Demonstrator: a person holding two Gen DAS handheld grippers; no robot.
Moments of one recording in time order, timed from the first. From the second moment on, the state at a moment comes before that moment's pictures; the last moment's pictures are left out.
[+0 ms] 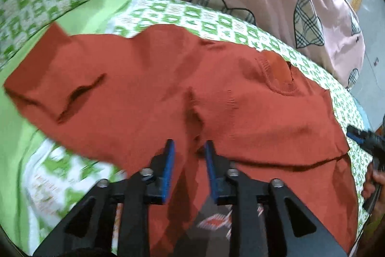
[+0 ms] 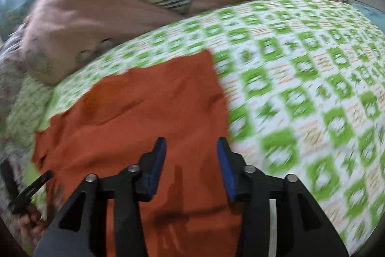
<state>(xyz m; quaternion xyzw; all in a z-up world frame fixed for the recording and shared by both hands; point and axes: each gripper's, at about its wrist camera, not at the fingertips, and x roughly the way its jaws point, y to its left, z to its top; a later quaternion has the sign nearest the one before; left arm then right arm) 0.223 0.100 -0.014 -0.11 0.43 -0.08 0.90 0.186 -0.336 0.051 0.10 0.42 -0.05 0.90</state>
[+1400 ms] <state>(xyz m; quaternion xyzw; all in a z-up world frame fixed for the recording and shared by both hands) 0.232 -0.009 0.063 -0.13 0.37 -0.22 0.89 0.104 -0.261 0.023 0.18 0.44 0.05 0.88</state>
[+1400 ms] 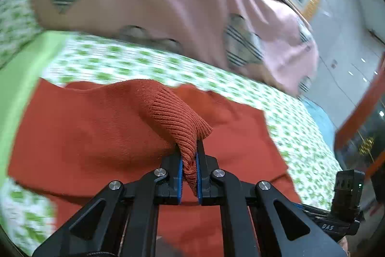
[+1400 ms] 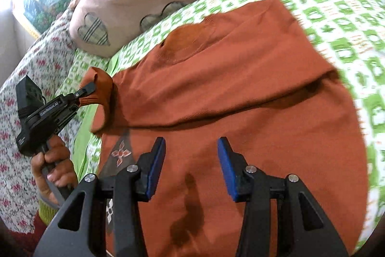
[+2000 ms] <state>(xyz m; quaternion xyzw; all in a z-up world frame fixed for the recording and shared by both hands) 0.255 -0.163 -0.021 -0.08 0.45 -0.30 0.84 0.087 -0.335 0.032 0.22 0.41 -0.02 0.88</state>
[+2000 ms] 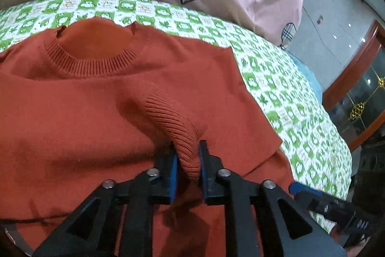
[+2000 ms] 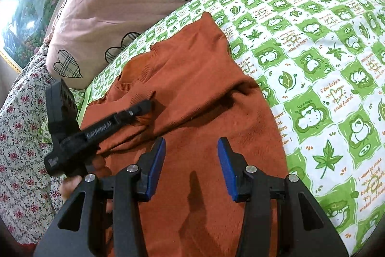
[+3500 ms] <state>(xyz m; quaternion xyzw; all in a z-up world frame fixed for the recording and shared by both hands) 0.215 0.105 -0.012 -0.03 0.40 0.08 0.91 0.201 -0.322 0.045 0.12 0.40 0.00 0.91</state>
